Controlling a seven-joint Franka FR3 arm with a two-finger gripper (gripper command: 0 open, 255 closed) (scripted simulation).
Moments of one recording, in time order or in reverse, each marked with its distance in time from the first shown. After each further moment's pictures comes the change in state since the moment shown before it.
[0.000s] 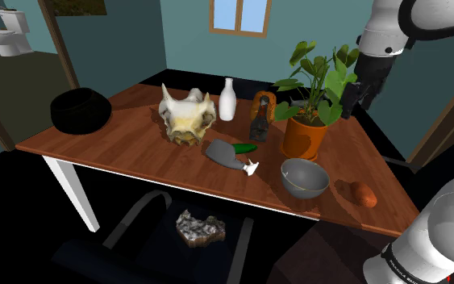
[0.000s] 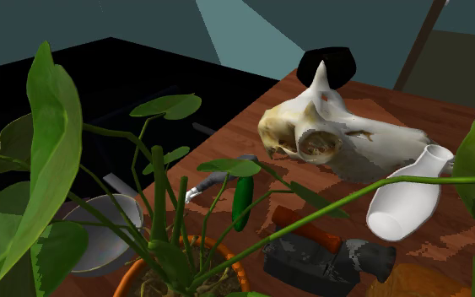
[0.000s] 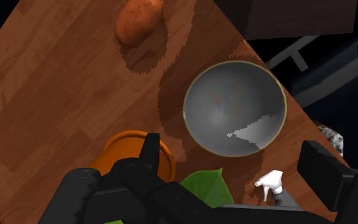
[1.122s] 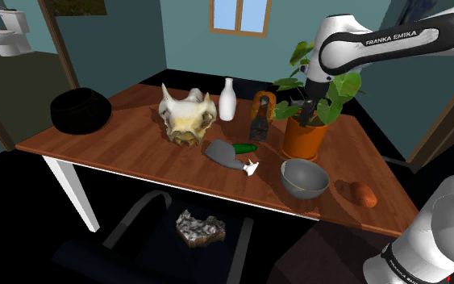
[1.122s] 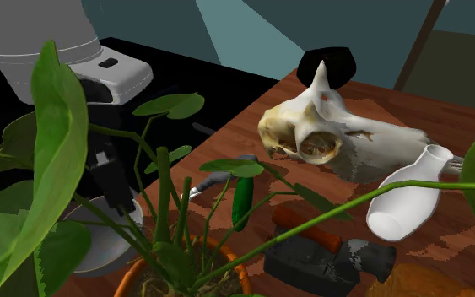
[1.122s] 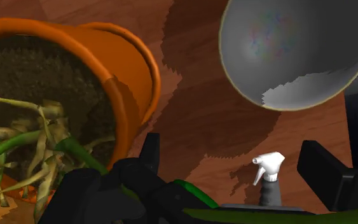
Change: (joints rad) arm 0.100 0.465 -0.229 0.076 0.007 0.431 -0.504
